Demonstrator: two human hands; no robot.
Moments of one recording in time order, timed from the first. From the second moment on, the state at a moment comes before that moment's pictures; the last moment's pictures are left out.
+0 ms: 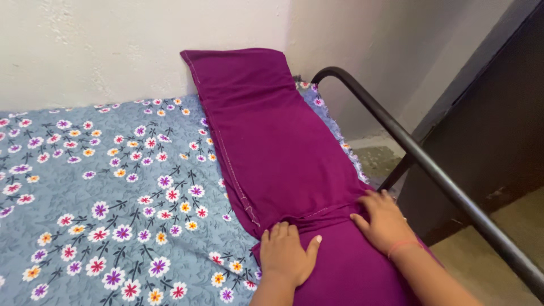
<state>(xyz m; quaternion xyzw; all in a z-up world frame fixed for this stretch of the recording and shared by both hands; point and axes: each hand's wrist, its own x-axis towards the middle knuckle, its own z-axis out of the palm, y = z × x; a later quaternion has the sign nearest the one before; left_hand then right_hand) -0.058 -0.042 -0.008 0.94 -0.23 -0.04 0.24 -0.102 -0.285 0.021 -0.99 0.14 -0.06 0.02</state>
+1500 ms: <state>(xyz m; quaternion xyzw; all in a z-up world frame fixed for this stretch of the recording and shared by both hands) -0.098 0.148 0.122 0.83 -0.01 0.07 0.56 -0.120 0.022 0.173 -0.97 -0.08 -0.04 0.23</state>
